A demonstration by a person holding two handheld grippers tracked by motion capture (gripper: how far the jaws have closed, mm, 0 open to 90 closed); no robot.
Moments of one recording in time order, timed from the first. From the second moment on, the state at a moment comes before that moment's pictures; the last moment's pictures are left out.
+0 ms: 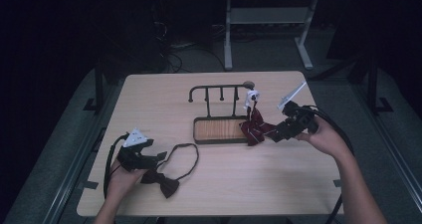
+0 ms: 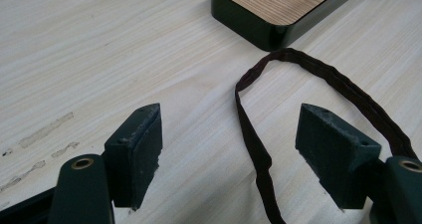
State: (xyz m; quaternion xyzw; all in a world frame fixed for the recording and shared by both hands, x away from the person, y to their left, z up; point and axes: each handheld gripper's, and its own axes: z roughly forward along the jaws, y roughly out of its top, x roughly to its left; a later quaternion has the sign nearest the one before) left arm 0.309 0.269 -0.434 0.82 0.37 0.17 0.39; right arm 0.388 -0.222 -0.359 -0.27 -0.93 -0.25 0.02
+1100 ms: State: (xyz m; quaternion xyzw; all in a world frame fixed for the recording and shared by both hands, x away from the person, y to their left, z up) left arm 0.307 0.268 -0.433 0.83 0.37 0.18 0.38; right arm 0.353 -0.235 -0.393 -0.28 -0.92 -0.27 0.03
